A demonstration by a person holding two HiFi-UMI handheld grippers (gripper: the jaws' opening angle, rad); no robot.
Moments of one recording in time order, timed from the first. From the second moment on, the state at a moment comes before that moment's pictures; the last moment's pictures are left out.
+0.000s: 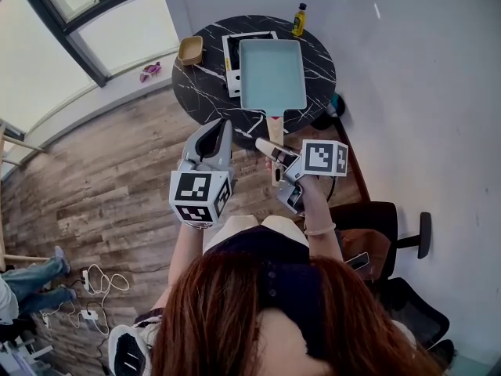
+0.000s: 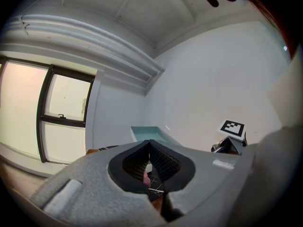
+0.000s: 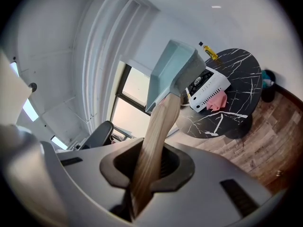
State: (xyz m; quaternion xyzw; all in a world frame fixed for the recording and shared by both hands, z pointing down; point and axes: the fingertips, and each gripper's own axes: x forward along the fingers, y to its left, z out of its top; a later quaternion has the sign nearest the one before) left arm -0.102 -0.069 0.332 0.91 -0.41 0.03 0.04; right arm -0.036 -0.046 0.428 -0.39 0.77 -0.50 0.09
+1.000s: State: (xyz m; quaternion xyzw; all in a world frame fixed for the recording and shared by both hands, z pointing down) left arm -0.051 0.048 0.331 0.89 -0.46 0.03 0.03; right arm 0.013 0.078 0.415 -0.35 0.80 -0.49 0.07
